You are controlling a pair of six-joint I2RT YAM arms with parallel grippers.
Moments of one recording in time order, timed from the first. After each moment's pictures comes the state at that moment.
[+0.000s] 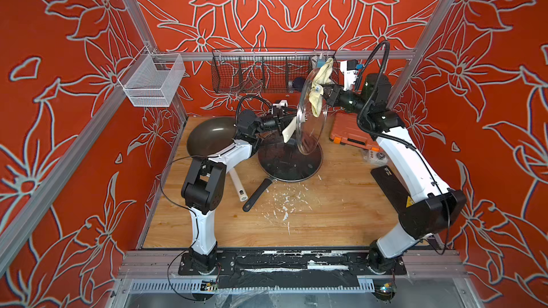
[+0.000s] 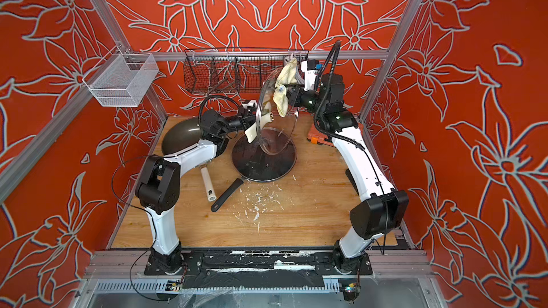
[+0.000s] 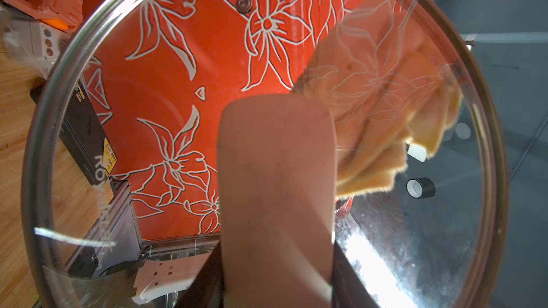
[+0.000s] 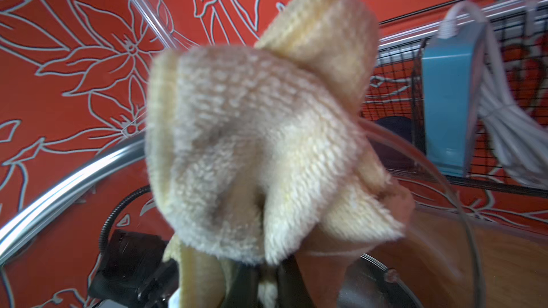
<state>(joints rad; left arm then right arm) -0.35 1.95 1.45 1.04 1.05 -2.10 0.26 1.62 1.76 -0.22 -0.51 0.45</state>
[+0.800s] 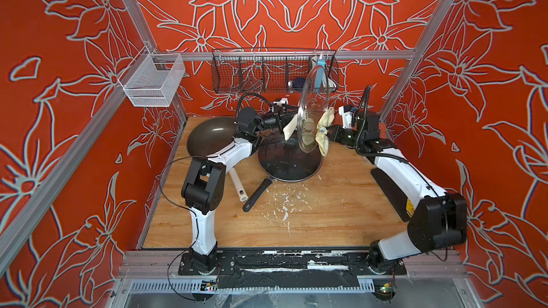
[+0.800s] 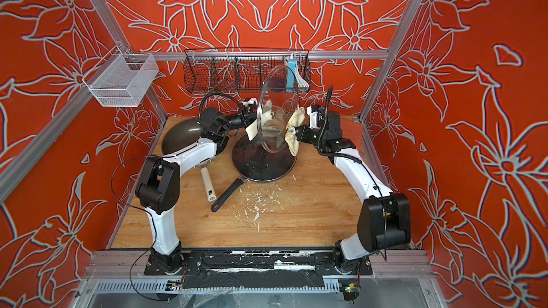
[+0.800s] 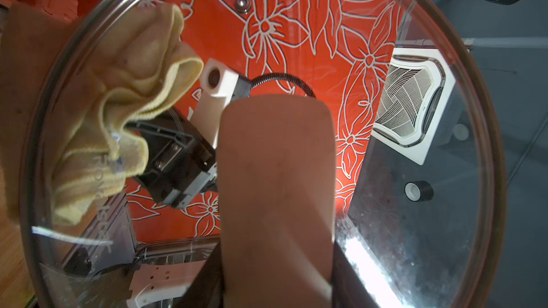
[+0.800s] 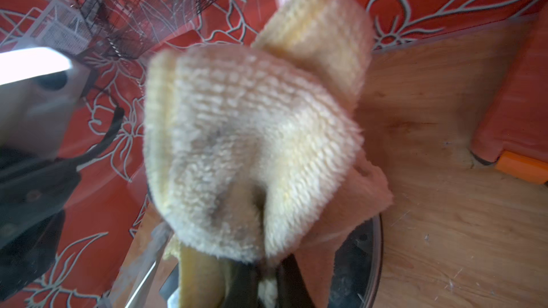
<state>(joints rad) -0.35 1.95 1.49 0.99 1.04 -2.10 0.23 1.46 1.20 -0.22 -0.52 0.43</state>
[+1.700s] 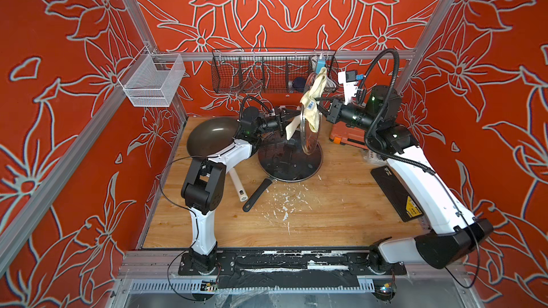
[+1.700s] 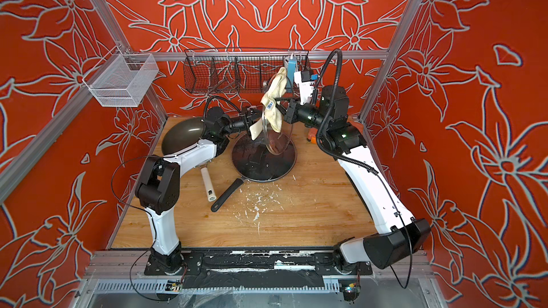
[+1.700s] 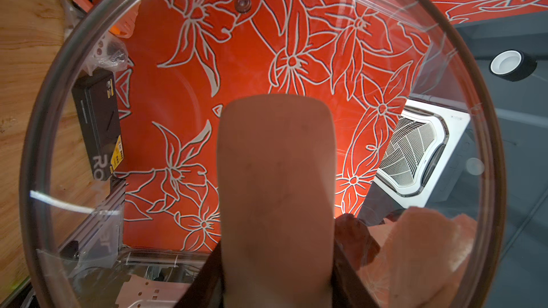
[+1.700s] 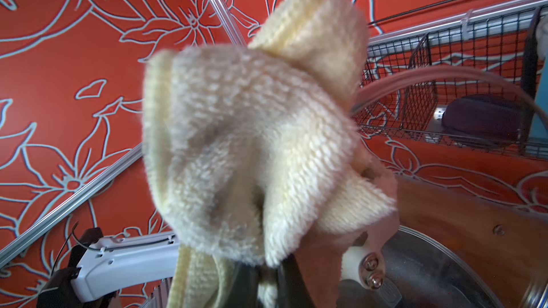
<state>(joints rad) -0.35 1.94 1.45 0.79 0.98 -2.07 0.39 1.41 1.62 -0.26 -0.55 0.44</state>
